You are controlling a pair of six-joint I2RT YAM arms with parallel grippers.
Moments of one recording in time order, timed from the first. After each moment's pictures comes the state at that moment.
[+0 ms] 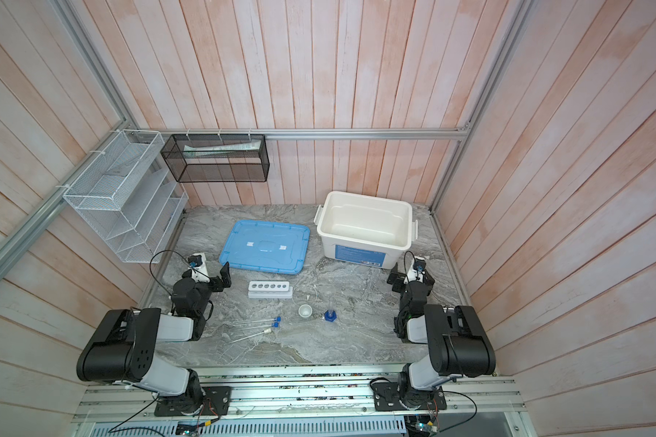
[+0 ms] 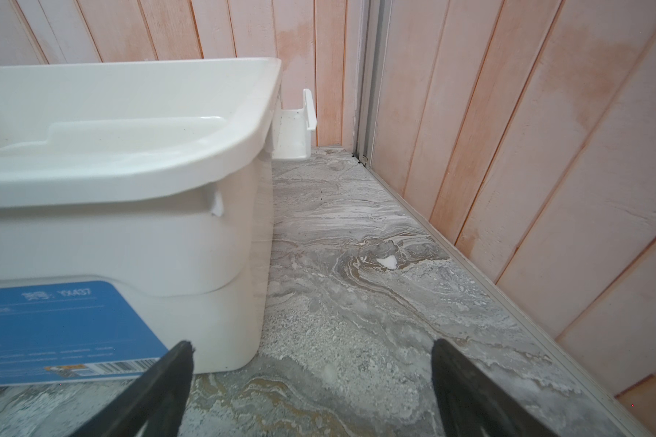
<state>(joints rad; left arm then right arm) 0.03 1.53 0.29 1.07 0.05 -0.03 -0.02 1.53 0.21 1.15 0.21 0.08</state>
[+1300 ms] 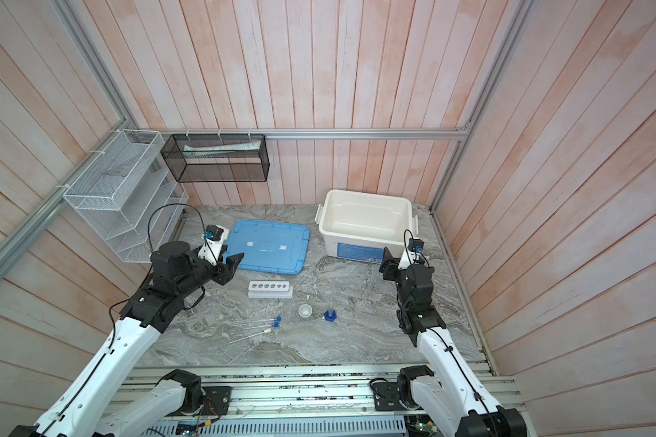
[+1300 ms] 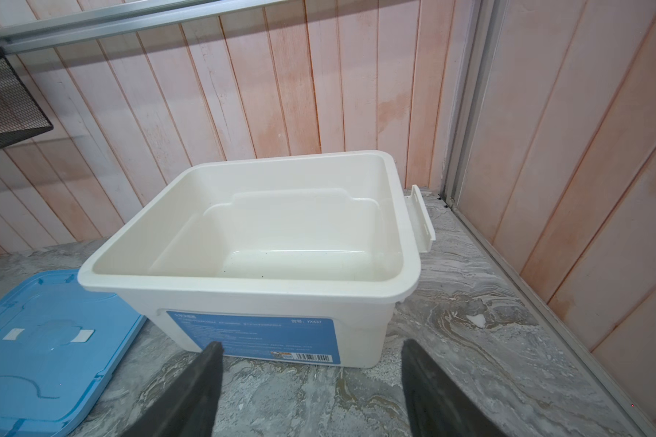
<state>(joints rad) -0.32 0.95 0.95 -0.49 0.20 0.23 0.17 0.88 0.50 0.23 0.12 0.19</state>
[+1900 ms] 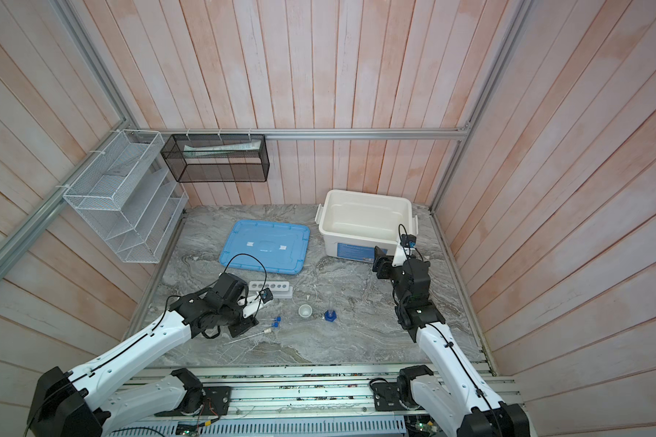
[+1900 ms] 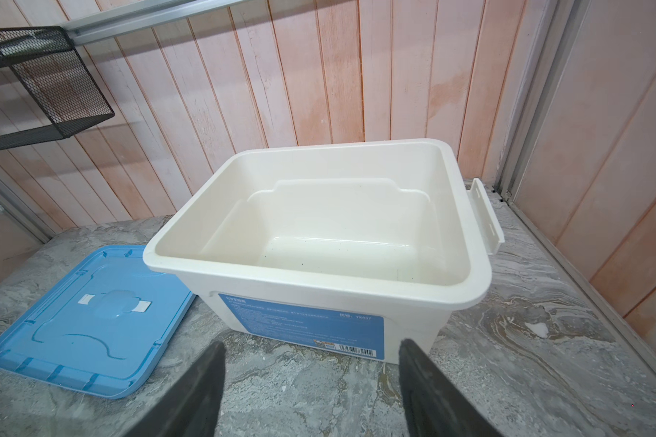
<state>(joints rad) -0.61 1.12 0.76 -0.76 0.06 0.49 0.20 0.93 0.55 0.18 0.03 0.22</state>
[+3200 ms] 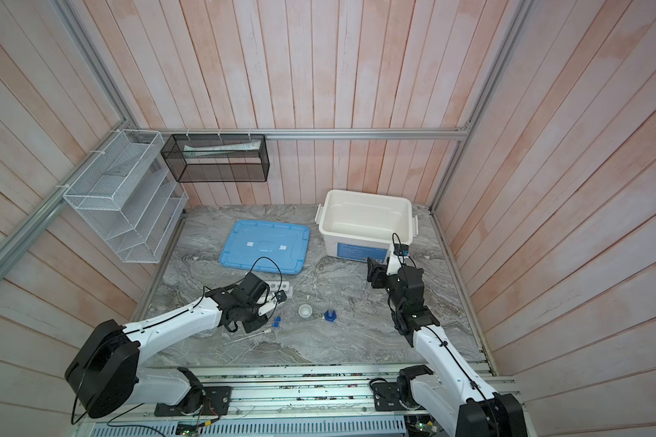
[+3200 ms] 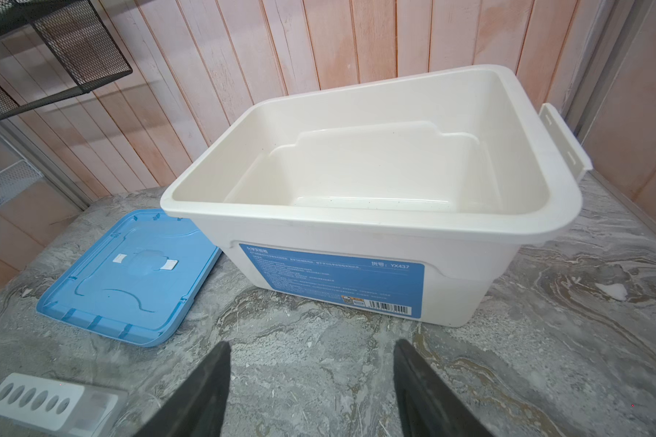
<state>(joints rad) -0.66 1.39 0.76 -0.60 -0.07 0.49 0.22 0.94 0.45 0.25 -0.05 0.27</state>
